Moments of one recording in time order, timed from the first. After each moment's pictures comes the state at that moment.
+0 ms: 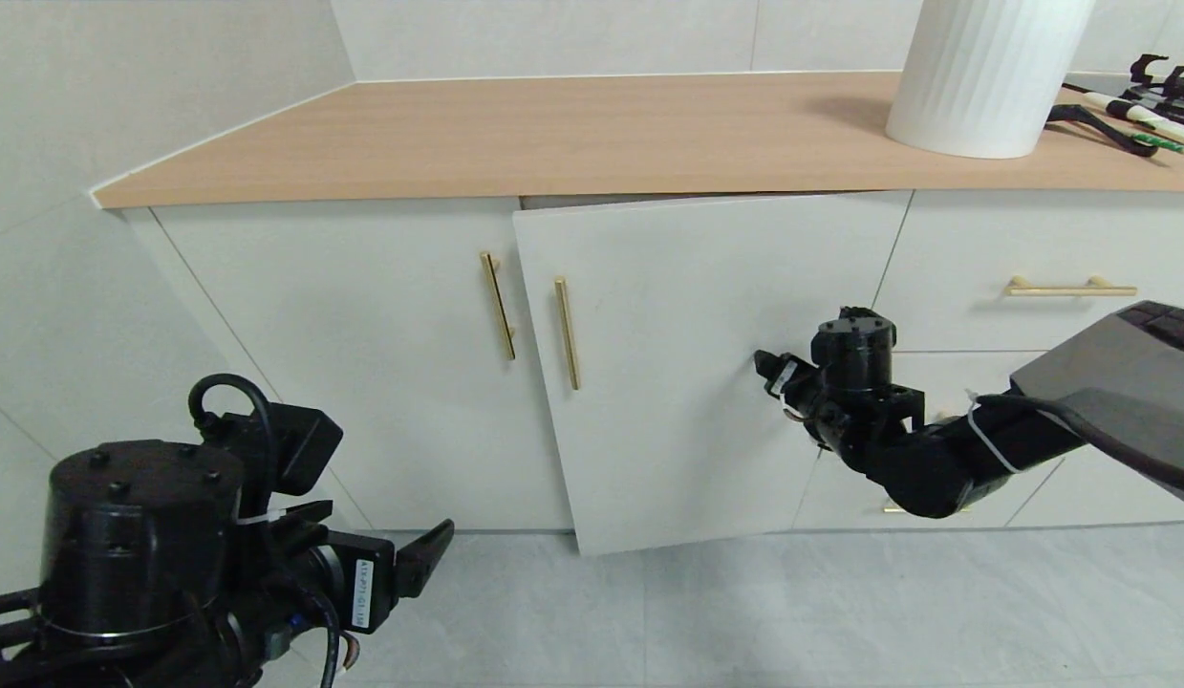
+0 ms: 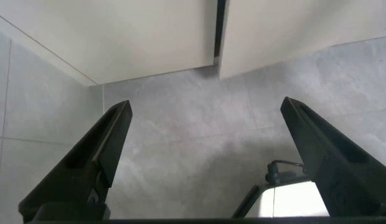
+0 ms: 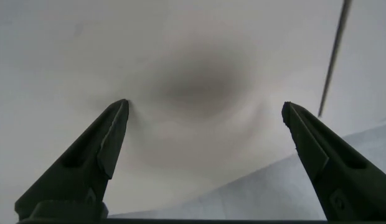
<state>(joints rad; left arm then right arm) -0.59 1.37 -0.45 -0.39 0.43 -0.18 0.43 2.20 -1.16 -0.79 -0.44 0.63</state>
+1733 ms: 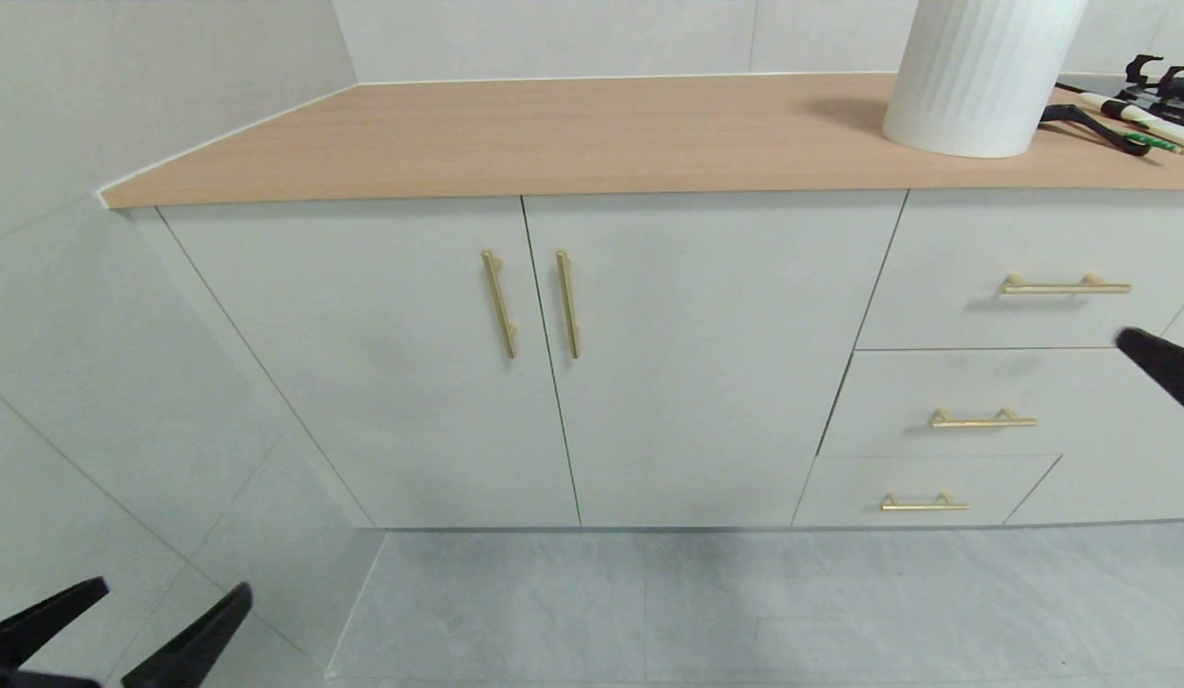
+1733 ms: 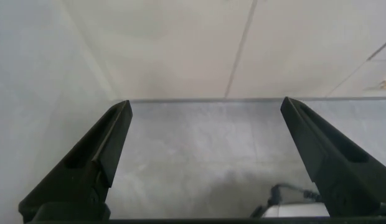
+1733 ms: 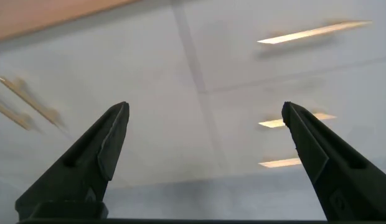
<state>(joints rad) -0.52 0.74 -0.21 -0.28 0.47 -0.18 0.38 0.95 -0.43 -0.60 -0.40 0.20</state>
